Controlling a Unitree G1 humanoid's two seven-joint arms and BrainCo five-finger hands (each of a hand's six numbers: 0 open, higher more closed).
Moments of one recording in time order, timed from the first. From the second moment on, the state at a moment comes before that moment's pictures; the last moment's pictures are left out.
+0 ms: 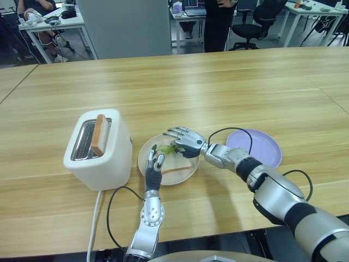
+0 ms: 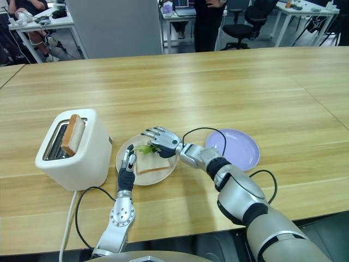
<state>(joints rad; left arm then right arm) 0.19 -0.06 -0.19 0.07 0.26 -0.20 0.38 -0.87 -0.19 0.83 1.09 -0.98 -0.56 -0.46</state>
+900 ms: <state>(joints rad) 0.19 -0.06 -0.20 0.06 0.26 -0.19 0.37 -0.57 -0.25 0.46 0.54 -0.47 -0.40 0.14</state>
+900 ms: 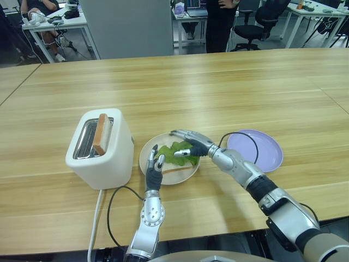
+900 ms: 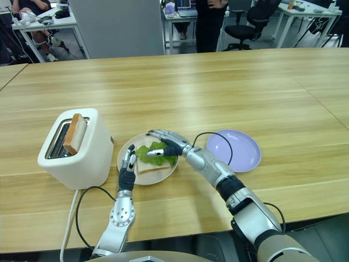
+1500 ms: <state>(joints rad) 0.25 0.10 -0.07 -0.79 1.03 0.37 0.07 0.07 -0.21 0.12 -0.19 0.27 0.23 0.38</state>
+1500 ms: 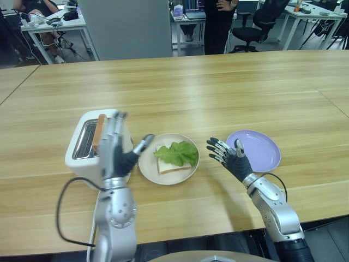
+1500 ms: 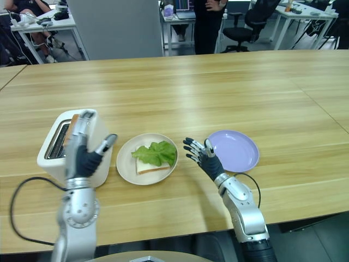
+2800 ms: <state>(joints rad) 0.16 0.16 0.14 -0.49 1.20 0.46 0.09 0.10 -0.19 0.07 -0.17 0.23 0.19 0.35</state>
